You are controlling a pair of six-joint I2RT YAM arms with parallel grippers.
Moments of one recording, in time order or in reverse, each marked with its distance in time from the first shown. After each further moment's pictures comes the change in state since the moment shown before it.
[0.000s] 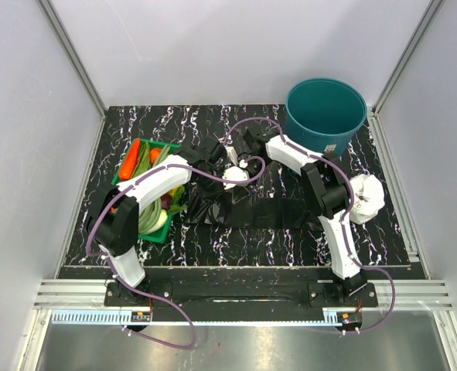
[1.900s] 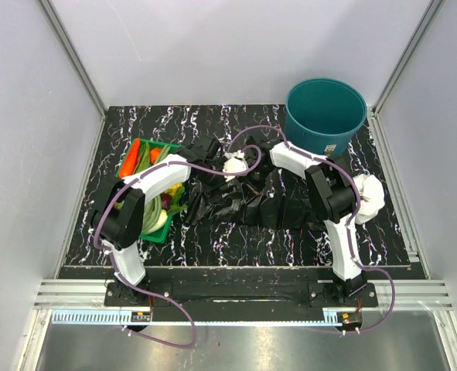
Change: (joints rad) left arm 0.053 0.050 -0.042 0.219 0.098 -0.079; right arm 0.014 -0.090 -0.182 0.143 0.259 0.161
